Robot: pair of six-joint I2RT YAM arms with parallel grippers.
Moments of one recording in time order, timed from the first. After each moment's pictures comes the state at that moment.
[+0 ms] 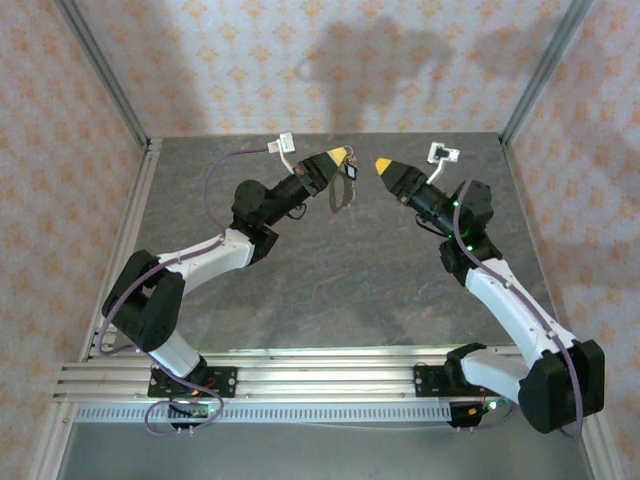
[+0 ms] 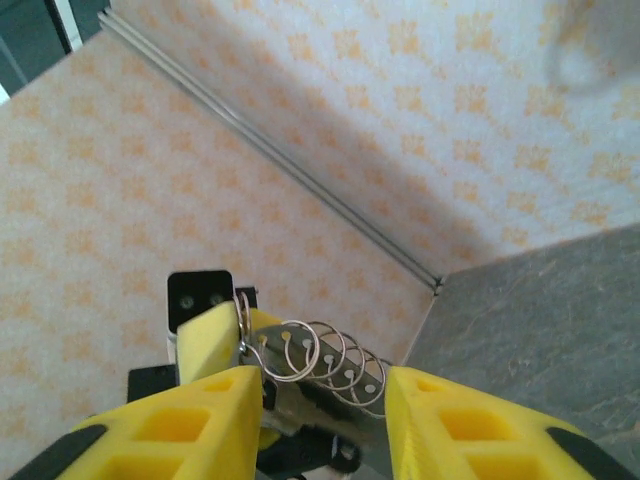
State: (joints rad) left arm -0.55 1.61 1.01 1.06 0.37 -1.15; right arm 0.30 1.09 0.83 0.44 -0.51 0.96
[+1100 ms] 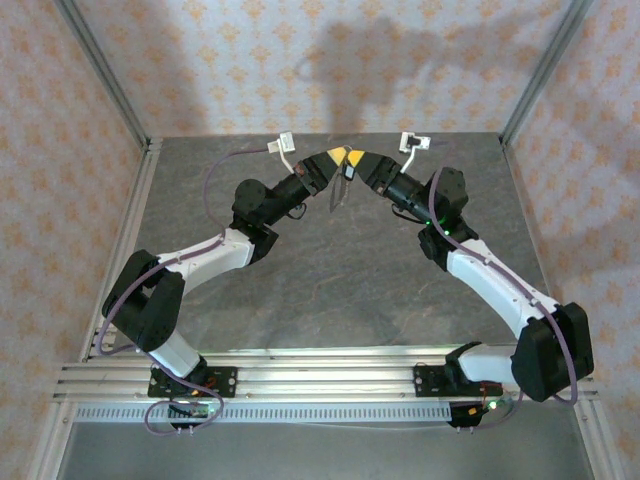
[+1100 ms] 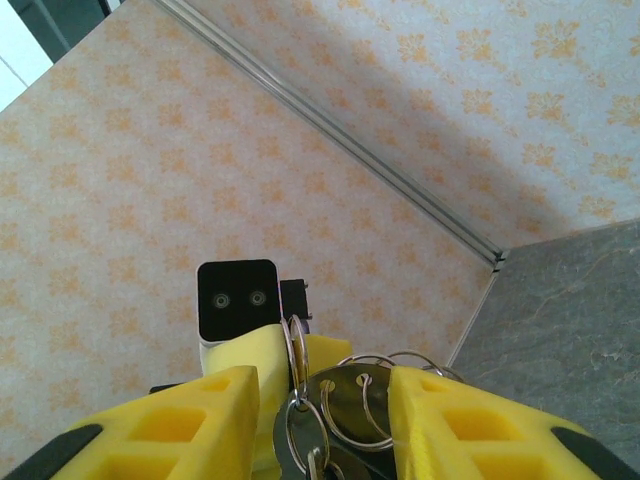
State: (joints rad) left arm -0.55 1.61 1.01 1.05 0.36 -1.15; right arm 0.42 1.27 0.94 0.54 -0.52 1.01
